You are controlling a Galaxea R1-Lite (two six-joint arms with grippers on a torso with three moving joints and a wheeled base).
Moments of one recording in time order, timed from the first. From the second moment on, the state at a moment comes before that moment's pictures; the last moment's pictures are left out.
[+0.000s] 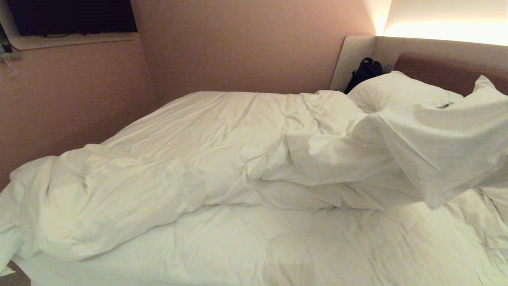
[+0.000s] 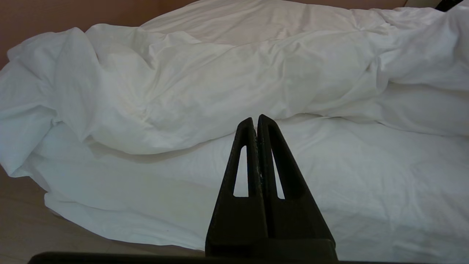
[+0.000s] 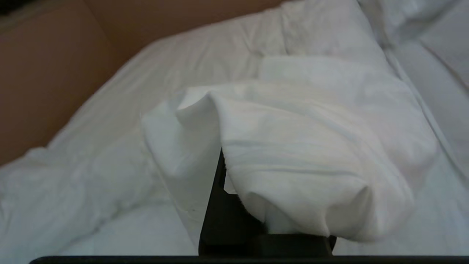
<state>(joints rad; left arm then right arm) 0.02 0.00 0.00 -0.07 0.04 -0.07 0.03 0.89 -0.87 -0.06 0.03 0.29</state>
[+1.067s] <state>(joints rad) 0.02 0.00 0.00 -0.07 0.04 -0.07 0.03 0.26 -0.49 0.42 -0.06 0.29</state>
